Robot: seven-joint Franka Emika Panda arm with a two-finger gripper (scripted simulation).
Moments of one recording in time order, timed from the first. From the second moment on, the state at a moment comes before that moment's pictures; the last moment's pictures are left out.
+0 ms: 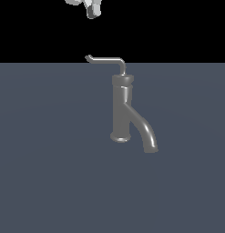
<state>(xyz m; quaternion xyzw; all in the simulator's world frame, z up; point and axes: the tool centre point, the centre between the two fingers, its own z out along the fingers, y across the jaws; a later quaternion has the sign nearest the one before) -0.069 0.041 0.391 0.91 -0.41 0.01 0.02</state>
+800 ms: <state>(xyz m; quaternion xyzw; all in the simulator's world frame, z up) -0.004 0.058 0.326 0.83 -0.56 0.00 0.01</state>
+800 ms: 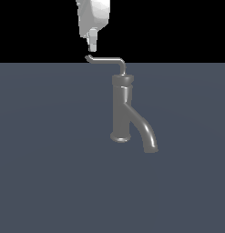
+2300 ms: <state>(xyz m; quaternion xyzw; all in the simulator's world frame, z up) -0.016 0.058 0.300 0.79 -0.62 0.00 0.00</state>
